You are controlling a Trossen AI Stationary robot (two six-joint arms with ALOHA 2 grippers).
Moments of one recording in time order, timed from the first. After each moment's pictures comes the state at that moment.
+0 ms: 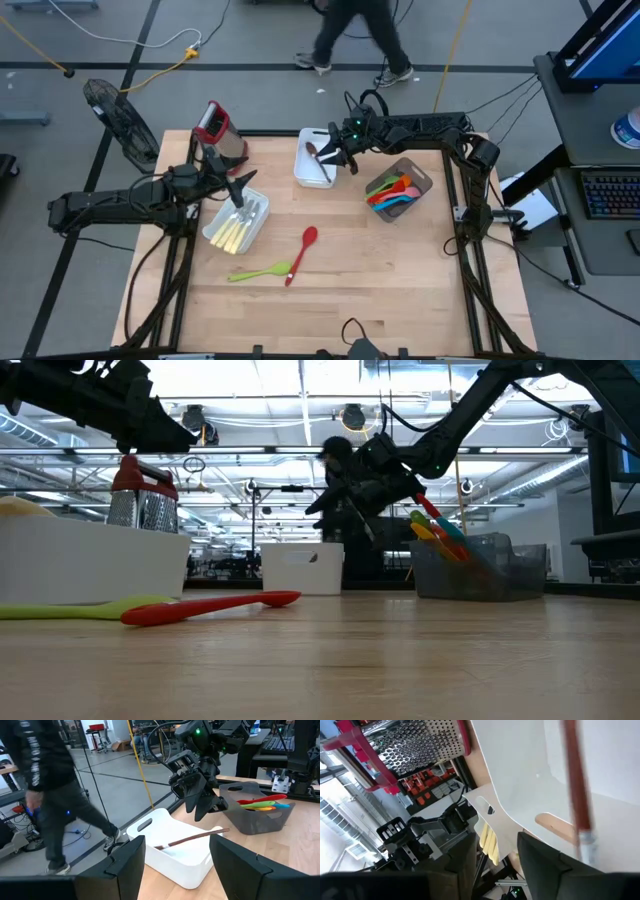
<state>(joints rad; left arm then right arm) 0.19 0.52 0.38 0.00 -0.39 0.02 -0.63 1.95 1.20 0.26 -0.81 1.66</state>
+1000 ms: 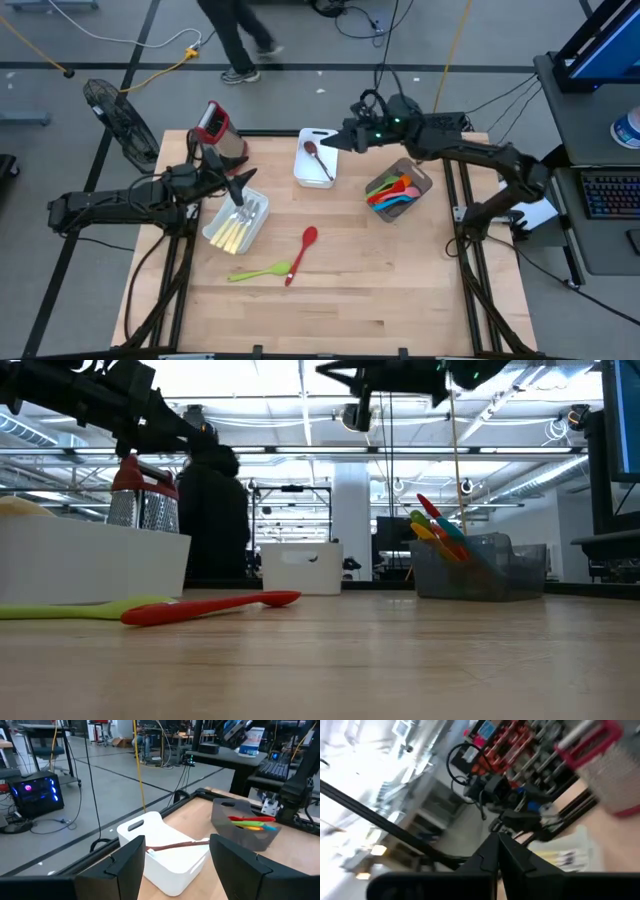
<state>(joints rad) 0.19 0.52 0.38 0.02 -0.39 -0.14 -0.47 1.52 1.20 0.37 -0.67 0.95</state>
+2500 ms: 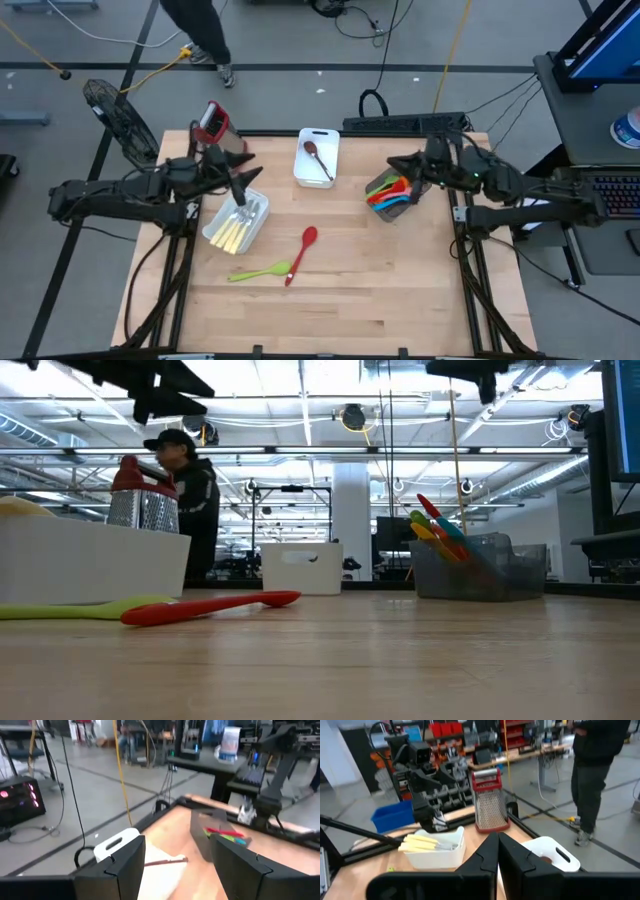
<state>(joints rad) 0.10 0.66 0.60 -0.06 -0.40 -0.15 -0.14 0.77 0.80 -0.11 0.19 0.20</state>
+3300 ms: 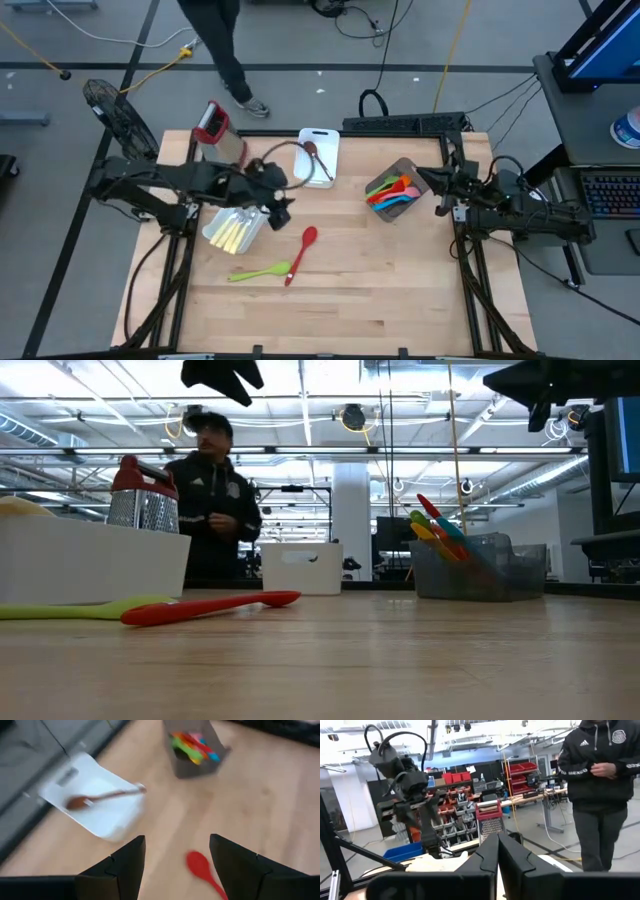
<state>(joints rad) -0.11 1.35 1.37 -0.85 -0.40 -0.44 -0.14 0.22 0.35 0.07 0.18 0.17</state>
